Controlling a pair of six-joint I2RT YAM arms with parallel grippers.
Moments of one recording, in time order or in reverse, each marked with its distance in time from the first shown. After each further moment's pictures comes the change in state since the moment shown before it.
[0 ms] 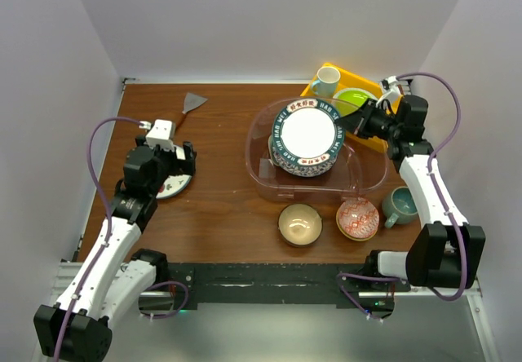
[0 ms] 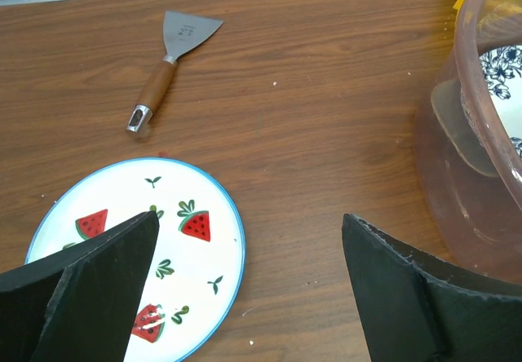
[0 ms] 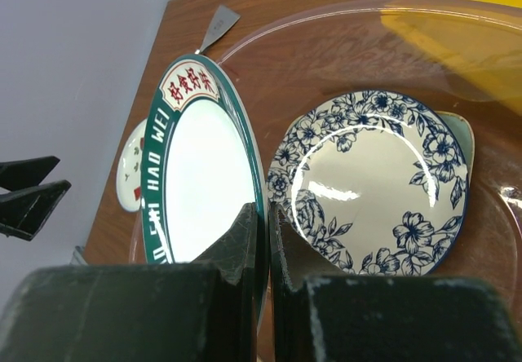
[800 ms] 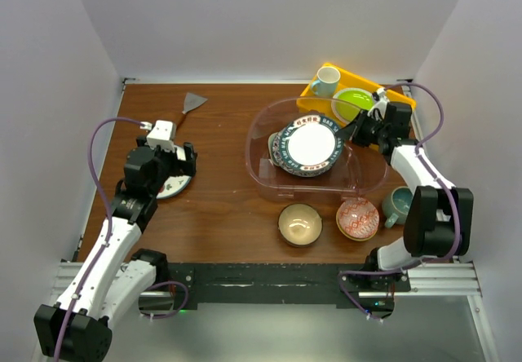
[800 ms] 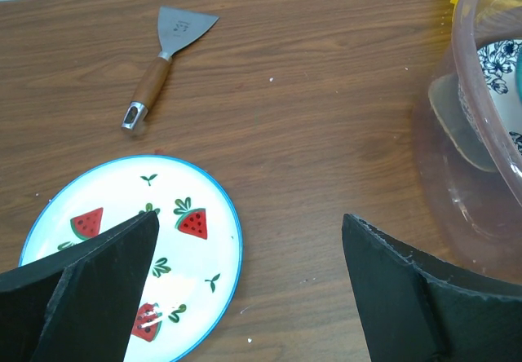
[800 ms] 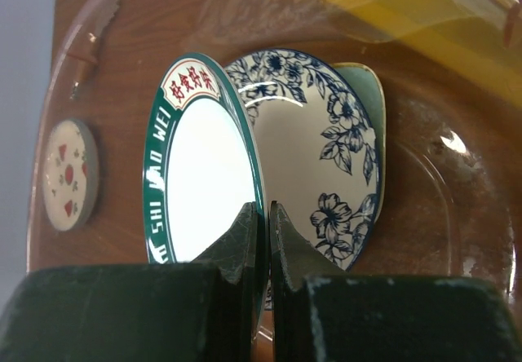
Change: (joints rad) left arm 0.000 0.000 -0.008 0.000 0.011 0.000; right arm -0.006 0.205 -0.030 0.015 0.125 -0.051
